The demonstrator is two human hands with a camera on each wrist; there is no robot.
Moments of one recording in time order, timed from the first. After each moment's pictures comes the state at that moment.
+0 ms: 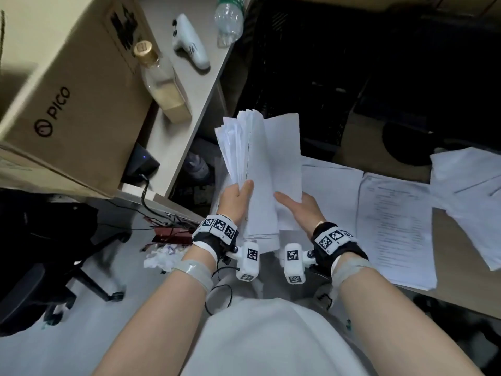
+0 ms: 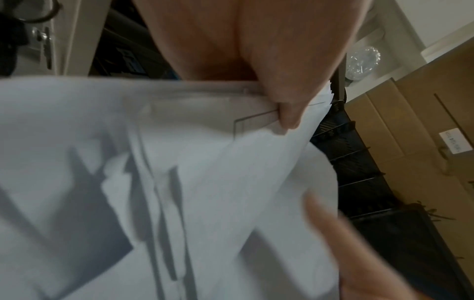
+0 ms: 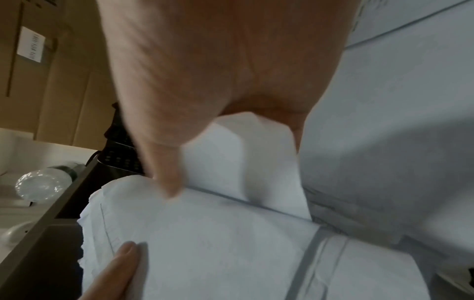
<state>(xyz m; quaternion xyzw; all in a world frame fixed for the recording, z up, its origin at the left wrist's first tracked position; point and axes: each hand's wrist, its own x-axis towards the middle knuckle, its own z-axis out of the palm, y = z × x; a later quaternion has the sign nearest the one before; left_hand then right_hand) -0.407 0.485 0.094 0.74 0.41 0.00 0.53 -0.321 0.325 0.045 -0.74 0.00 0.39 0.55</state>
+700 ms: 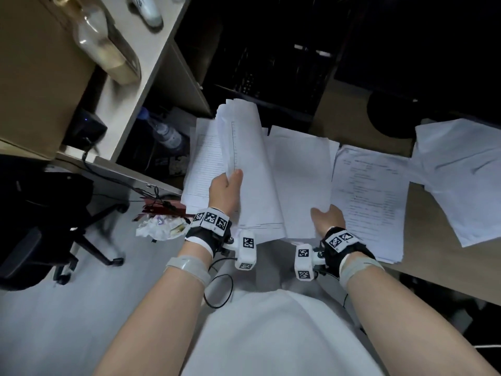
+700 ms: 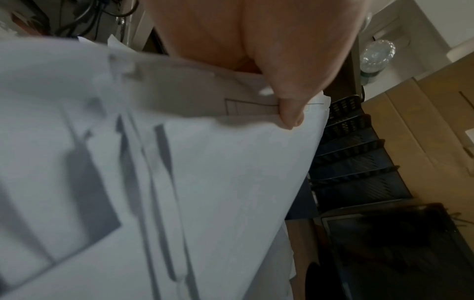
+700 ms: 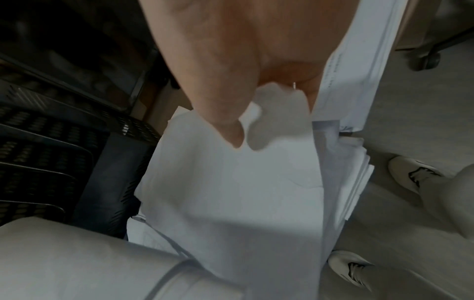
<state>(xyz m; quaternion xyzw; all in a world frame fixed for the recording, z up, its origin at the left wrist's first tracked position) -0.401 0.385 0.071 0.68 0.50 0.05 0.54 -0.306 0.168 -0.023 -0.85 0.17 0.38 0.33</state>
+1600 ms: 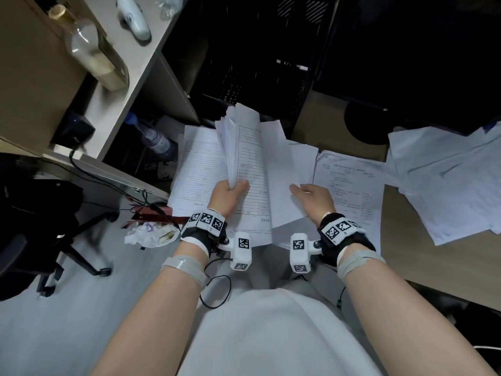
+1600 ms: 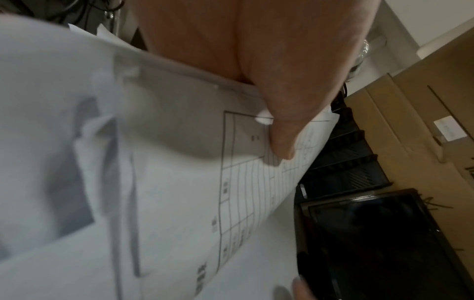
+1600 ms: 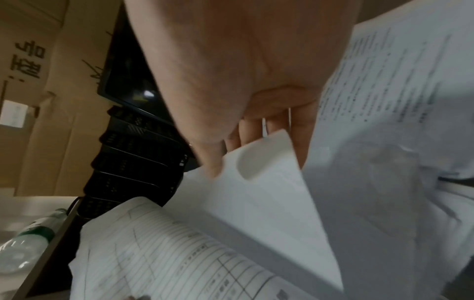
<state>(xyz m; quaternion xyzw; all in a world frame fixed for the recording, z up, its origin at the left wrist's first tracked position) -0.394 0.350 0.074 0.66 0.43 0.00 0.61 -0.278 0.164 0.036 -0.82 0.02 0.35 0.46</state>
